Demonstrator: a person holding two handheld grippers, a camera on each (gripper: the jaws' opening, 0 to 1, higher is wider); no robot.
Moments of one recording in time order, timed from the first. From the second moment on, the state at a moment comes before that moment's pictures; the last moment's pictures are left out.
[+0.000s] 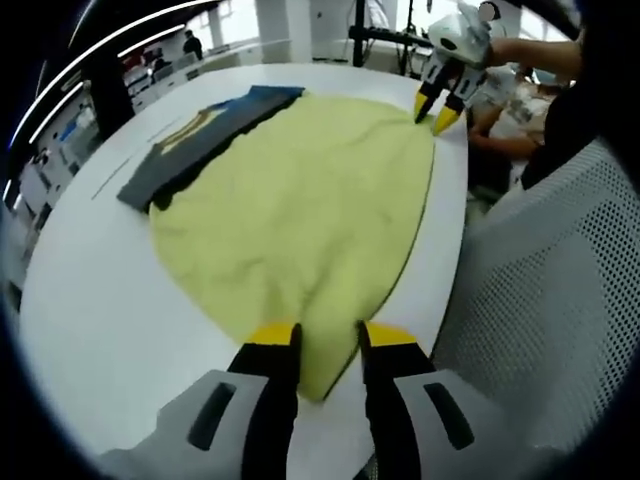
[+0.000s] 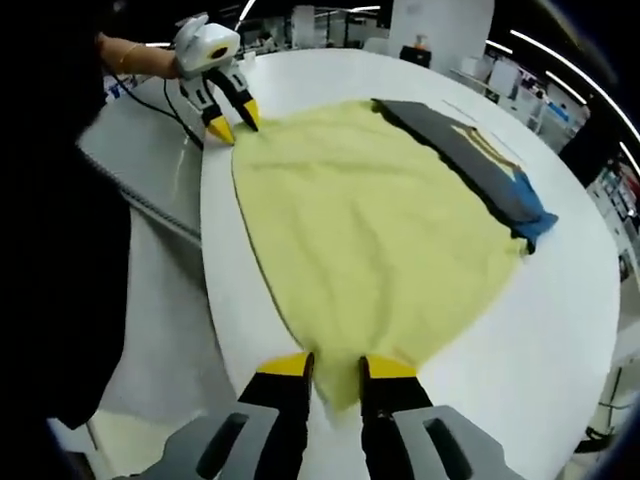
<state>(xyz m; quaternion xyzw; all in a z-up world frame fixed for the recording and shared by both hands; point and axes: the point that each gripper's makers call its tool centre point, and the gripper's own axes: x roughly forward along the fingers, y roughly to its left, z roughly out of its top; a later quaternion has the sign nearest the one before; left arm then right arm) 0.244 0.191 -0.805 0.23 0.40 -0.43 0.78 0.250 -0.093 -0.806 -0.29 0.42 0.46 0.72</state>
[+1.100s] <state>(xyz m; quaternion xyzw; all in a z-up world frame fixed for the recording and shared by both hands) 0.255 0.192 -0.762 0.18 0.45 -0.37 0.79 0.267 -0.094 -0.757 -0.18 0.41 0.42 0.79</state>
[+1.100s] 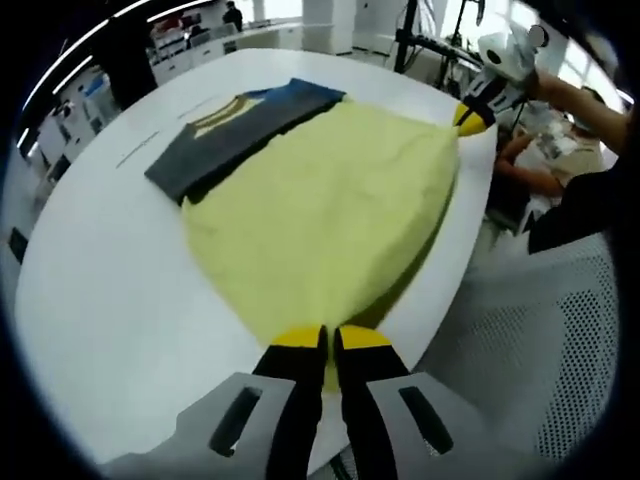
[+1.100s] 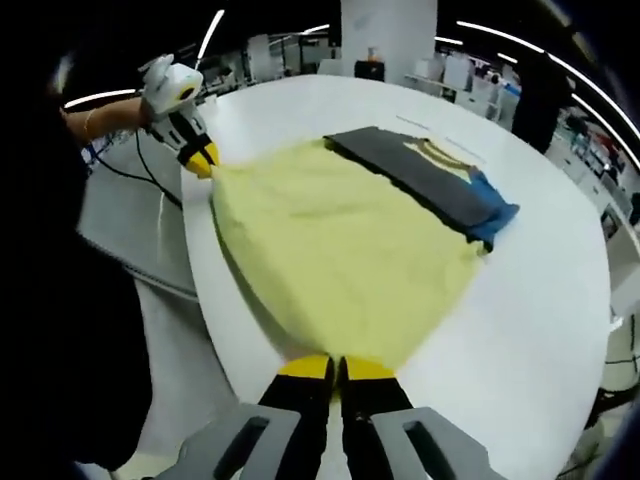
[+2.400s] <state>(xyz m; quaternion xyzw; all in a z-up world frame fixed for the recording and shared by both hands) 0.248 0.205 -0.693 0.15 0.48 -0.36 0.78 0.249 -0.077 -0.681 -0.20 0.39 0.47 0.76</state>
